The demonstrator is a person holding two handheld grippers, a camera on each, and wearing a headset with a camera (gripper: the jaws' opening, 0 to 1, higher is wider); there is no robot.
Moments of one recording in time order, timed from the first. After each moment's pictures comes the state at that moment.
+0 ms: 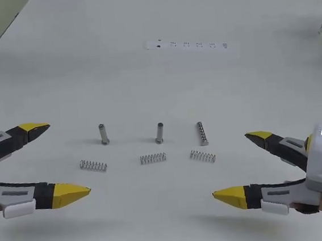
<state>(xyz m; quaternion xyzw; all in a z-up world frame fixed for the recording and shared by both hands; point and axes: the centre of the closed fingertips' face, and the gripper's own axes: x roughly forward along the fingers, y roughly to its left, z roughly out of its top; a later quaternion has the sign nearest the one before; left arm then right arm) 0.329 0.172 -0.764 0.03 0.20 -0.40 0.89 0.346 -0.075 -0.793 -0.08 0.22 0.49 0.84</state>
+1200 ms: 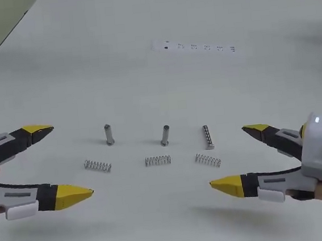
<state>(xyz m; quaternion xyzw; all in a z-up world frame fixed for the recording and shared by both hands) 0.327 0.173 -0.764 0.01 0.19 -0.40 0.90 0.375 -0.060 -0.782 -0.08 0.23 0.51 0.83</state>
